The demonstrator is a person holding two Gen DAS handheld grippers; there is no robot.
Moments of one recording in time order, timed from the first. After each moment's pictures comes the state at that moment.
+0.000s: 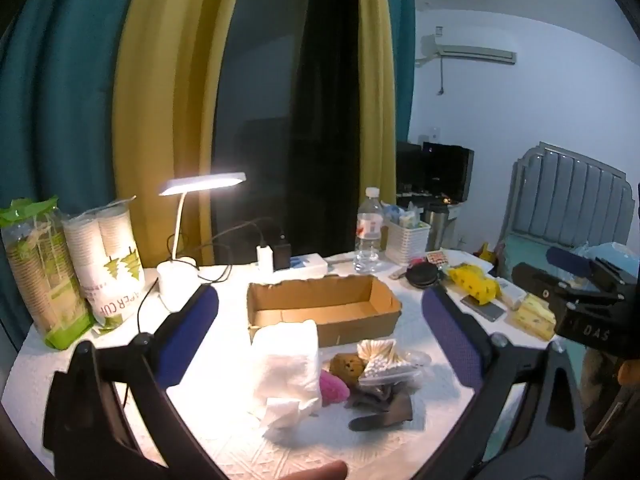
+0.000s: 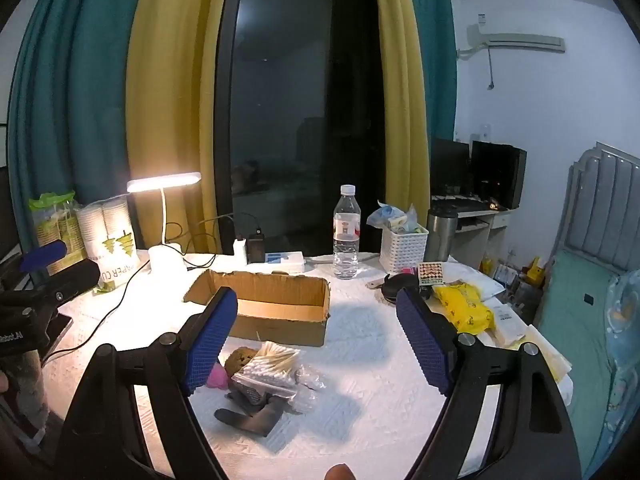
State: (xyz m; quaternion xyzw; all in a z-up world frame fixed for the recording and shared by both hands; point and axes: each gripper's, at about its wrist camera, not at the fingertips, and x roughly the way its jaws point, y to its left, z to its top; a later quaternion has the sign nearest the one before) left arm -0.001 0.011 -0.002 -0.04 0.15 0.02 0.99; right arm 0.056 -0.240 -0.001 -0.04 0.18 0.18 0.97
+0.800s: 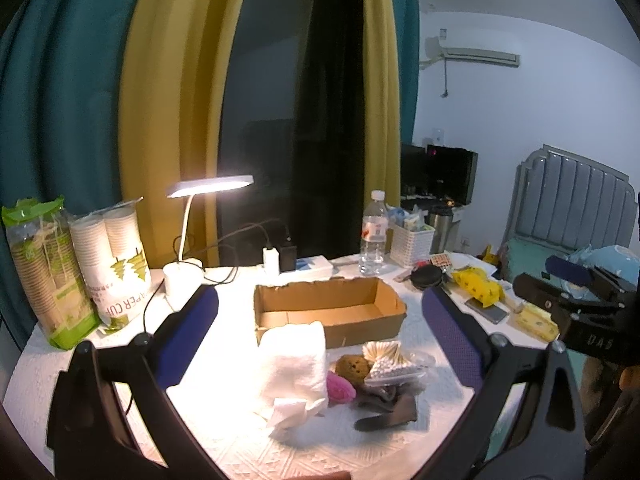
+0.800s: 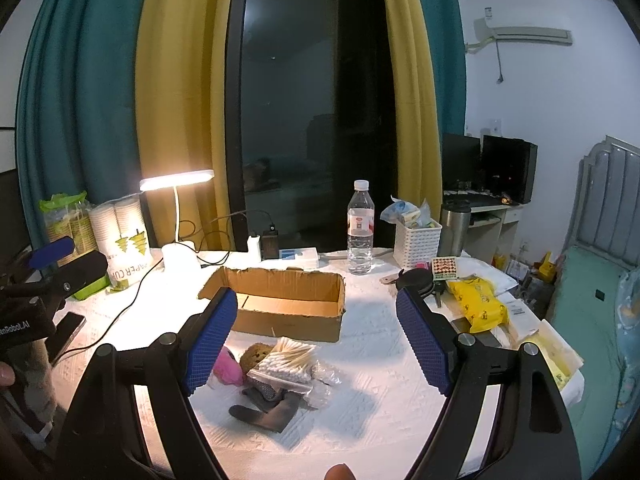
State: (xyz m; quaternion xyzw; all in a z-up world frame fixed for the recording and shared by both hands) left arm -0.005 0.020 0.003 -0.05 0.14 0.03 0.99; right arm 0.047 -0.237 -0.003 -0.03 0.19 0.20 0.96
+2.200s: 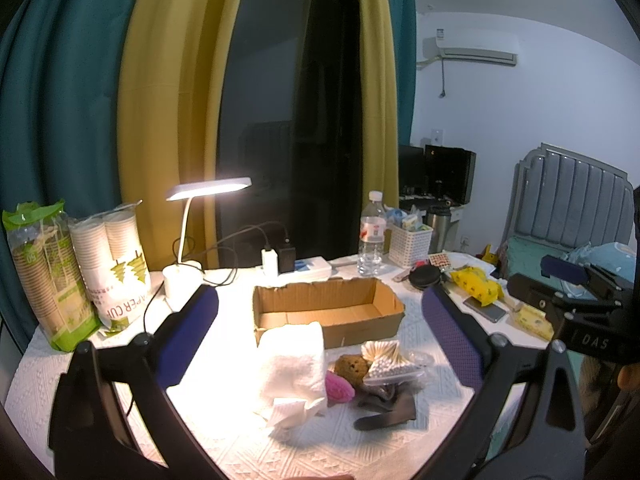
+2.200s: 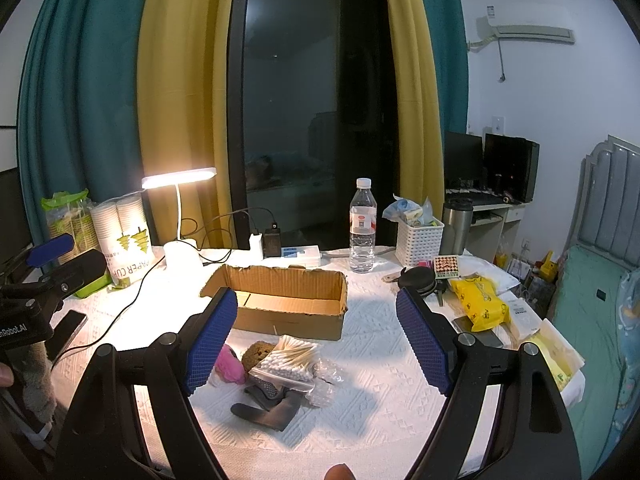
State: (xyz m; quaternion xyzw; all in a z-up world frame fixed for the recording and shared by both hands) left arm -0.006 0.020 0.002 -0.05 0.14 0.03 0.99; right arm 0.047 -0.236 -0.003 -0.03 0.19 0.21 0.96
